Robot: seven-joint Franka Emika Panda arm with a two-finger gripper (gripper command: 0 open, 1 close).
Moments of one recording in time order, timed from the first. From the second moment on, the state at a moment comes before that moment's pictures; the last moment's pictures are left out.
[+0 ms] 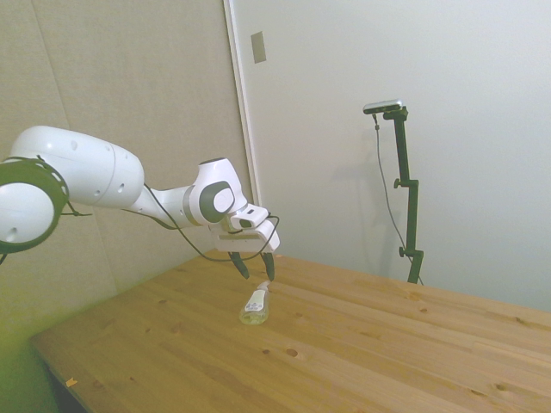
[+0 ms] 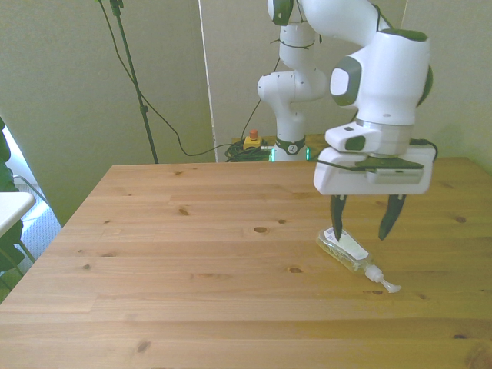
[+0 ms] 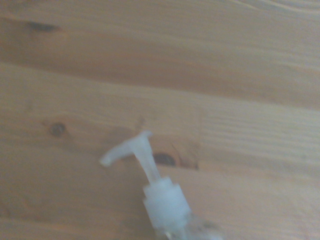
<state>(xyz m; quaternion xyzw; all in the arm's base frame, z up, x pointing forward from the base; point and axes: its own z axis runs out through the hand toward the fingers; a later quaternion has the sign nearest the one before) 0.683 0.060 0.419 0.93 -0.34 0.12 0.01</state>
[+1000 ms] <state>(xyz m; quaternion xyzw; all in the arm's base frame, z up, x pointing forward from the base) 0.732 0.071 0.365 0.95 -0.30 0.07 0.01</state>
